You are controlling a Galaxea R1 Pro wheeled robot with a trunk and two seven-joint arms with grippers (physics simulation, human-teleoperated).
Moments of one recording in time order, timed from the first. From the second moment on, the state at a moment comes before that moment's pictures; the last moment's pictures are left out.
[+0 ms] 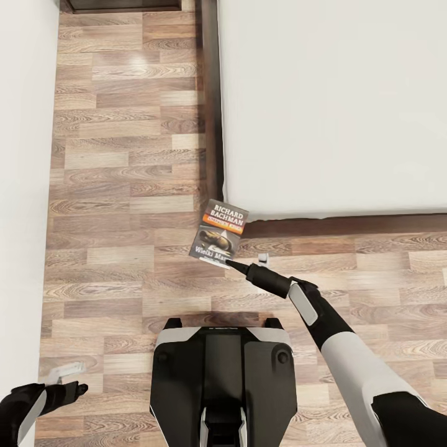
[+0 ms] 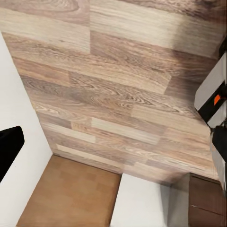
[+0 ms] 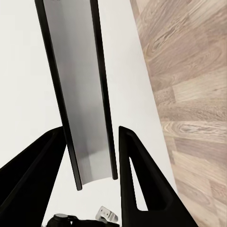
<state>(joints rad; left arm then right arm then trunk) -0.47 0.36 0.19 -0.55 0.10 0.48 -0.16 -0.88 0.01 0.13 -0.70 -0.64 0.49 0.95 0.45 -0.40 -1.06</state>
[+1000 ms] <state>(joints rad) -0.50 0.18 0.18 -0.43 0.10 0.49 -0.09 -0.88 0.01 0.14 -0.70 -0.64 0.49 0.95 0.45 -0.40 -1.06</state>
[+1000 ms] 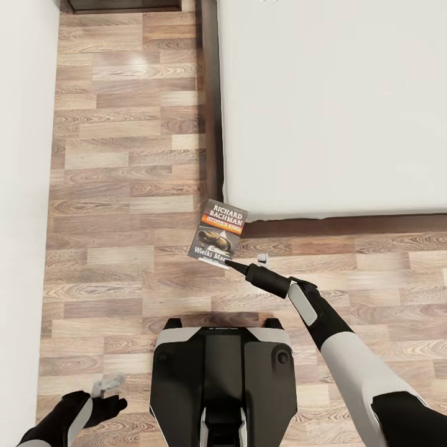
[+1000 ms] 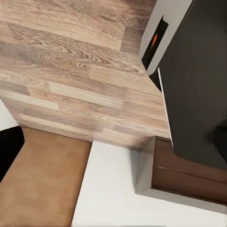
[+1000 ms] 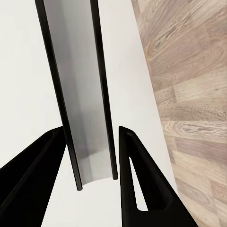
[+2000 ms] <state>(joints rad) -0.50 0.19 0.18 -0.38 0.10 0.36 0.03 -0.88 0.01 0.16 -0.70 -0.61 0.40 0.95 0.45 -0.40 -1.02</state>
